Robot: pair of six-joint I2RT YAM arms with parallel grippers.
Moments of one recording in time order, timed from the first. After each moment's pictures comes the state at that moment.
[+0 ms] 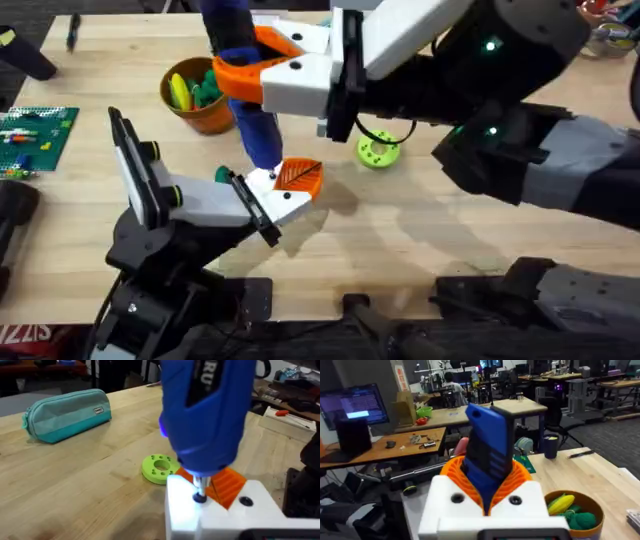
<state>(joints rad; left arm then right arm) -0.34 0.00 0.02 -0.09 0.61 -0.14 0.76 1.34 0.79 0.78 -0.68 0.27</state>
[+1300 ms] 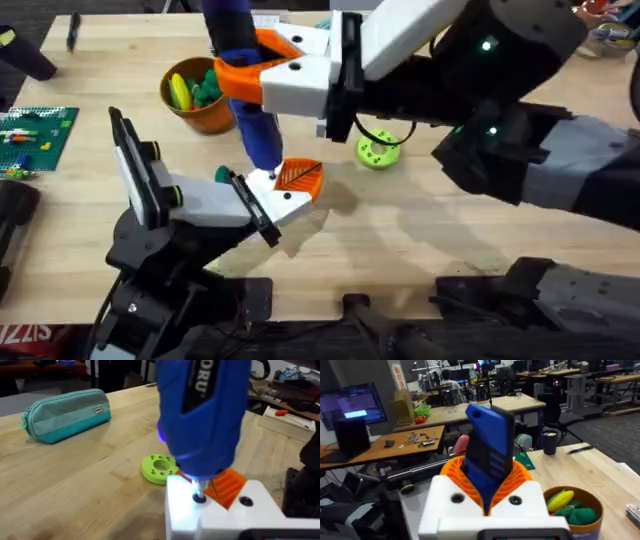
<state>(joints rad) -0.34 0.00 0.02 -0.09 0.61 -0.14 0.76 1.34 0.79 0.76 -0.67 0.27</state>
